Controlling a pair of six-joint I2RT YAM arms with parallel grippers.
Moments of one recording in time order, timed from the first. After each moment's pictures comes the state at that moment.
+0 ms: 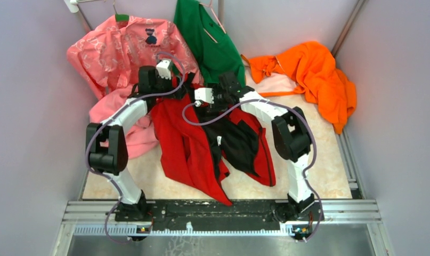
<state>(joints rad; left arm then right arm) -0.17 1.74 1.27 0.02 0.32 -0.03 0.58 2.04 1.64 -0.33 -0.27 -1.13</state>
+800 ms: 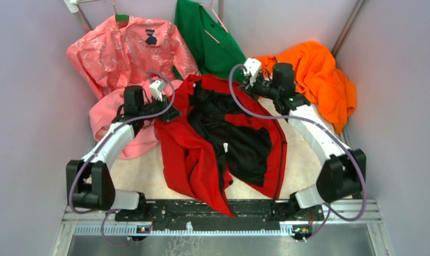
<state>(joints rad) -0.12 1.40 0.96 -0.09 0.68 -0.10 0.34 1.49 1.29 -0.12 -0.56 -0.48</state>
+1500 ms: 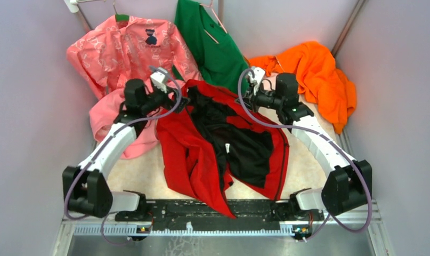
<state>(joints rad) -0.20 1.27 0.99 0.09 0.50 0.00 0.33 1.33 1.08 -0.06 -0.74 -0.28</state>
